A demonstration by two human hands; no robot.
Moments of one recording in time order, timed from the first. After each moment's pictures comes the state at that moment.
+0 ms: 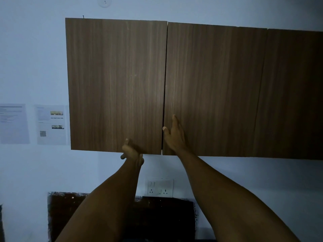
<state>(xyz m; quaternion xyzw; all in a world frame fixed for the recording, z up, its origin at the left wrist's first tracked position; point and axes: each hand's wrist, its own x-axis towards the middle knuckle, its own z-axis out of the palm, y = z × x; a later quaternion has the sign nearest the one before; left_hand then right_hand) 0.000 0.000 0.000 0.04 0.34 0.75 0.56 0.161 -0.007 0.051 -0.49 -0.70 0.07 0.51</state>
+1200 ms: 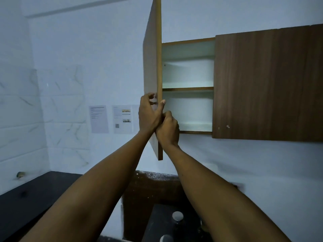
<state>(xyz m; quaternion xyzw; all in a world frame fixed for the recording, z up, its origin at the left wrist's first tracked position) -0.174 -0.272 0.094 0.56 0.42 0.71 -0.10 -0.099 -0.272 0.046 -0.41 -0.66 0.05 0.63</state>
